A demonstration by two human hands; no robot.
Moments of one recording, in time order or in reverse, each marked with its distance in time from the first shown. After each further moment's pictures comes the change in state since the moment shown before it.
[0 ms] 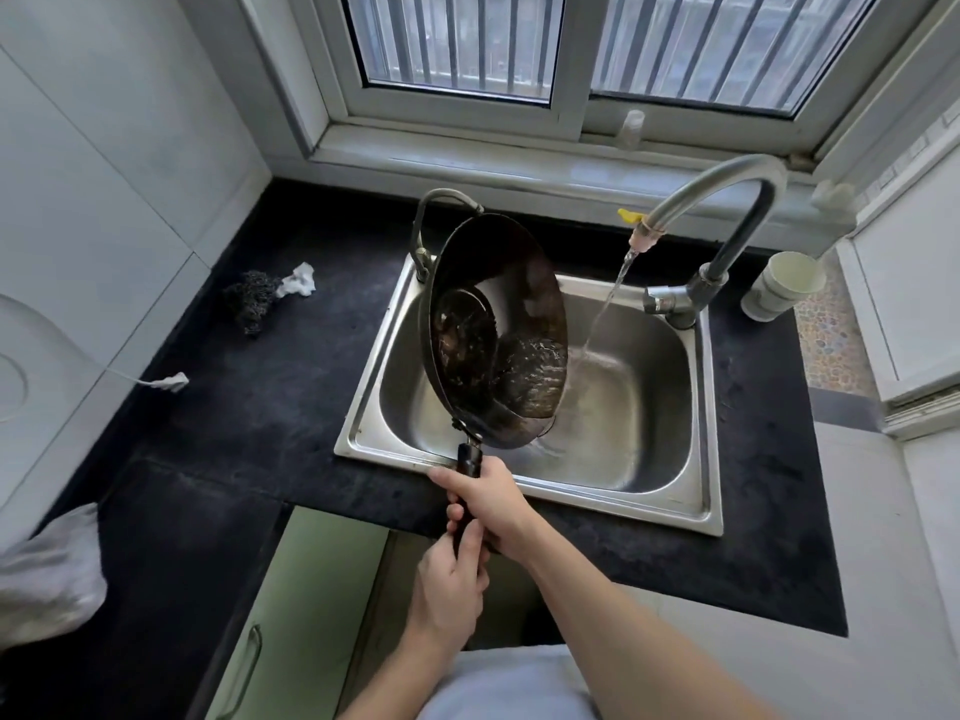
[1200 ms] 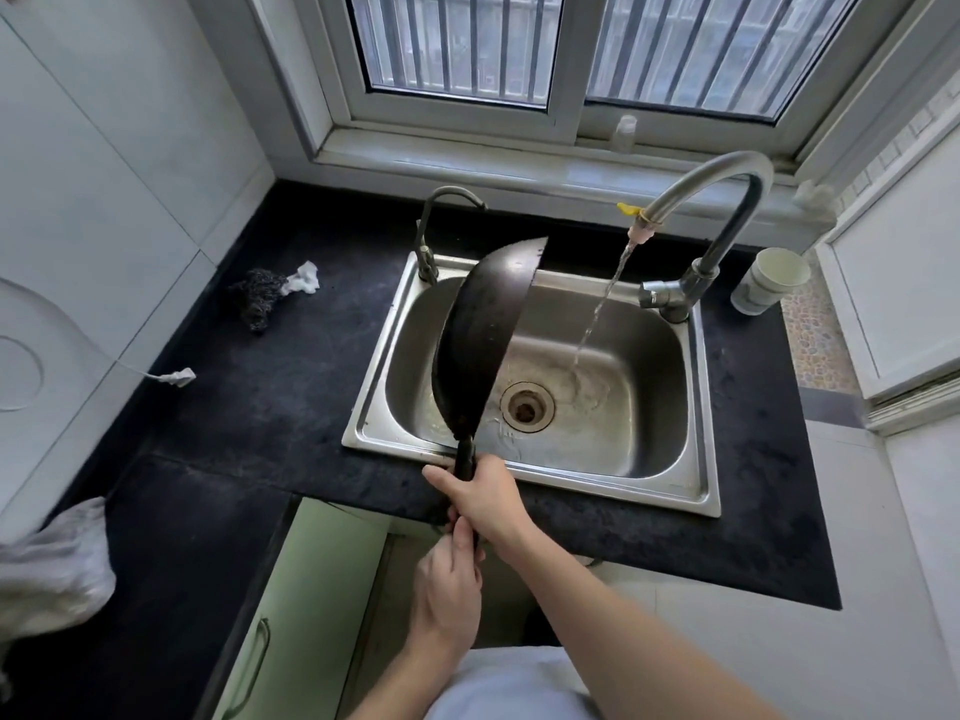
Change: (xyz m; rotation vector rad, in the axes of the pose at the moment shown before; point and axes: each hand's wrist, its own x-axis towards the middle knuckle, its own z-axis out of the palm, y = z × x) left_hand -0.014 -0.019 -0.012 0.105 0.097 0.138; right_hand -0.007 0.019 0.019 -0.456 0.257 -0.150
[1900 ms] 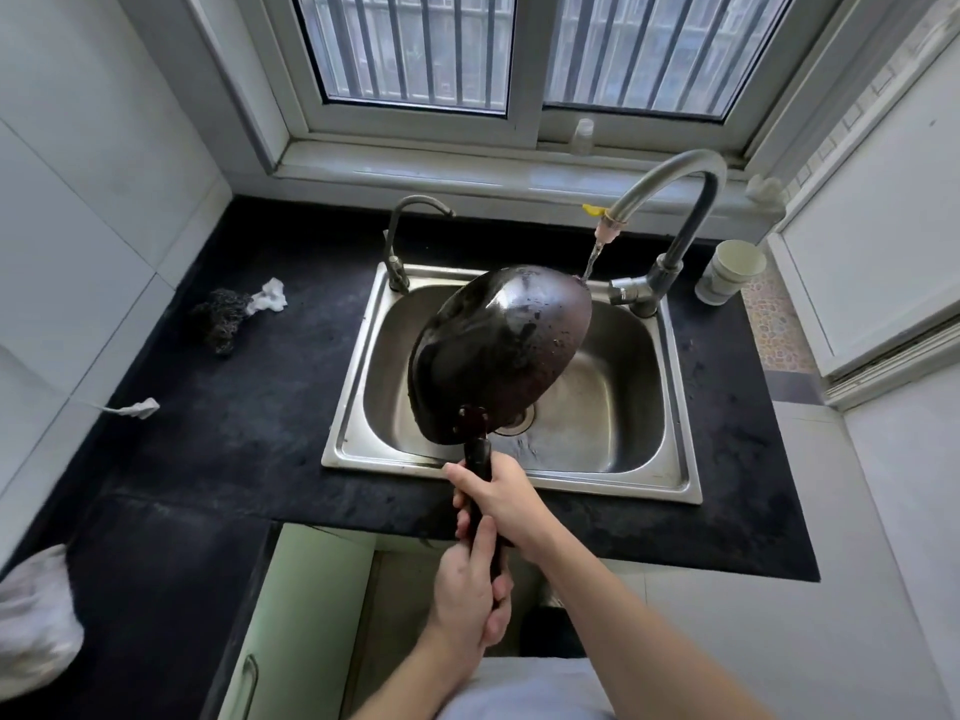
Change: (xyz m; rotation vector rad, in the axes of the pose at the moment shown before) left_hand -0.001 0.024 0.013 -0.450 -0.317 -0.337; right_hand -0.007 -0.001 -0.032 0.261 -0.120 -0.074
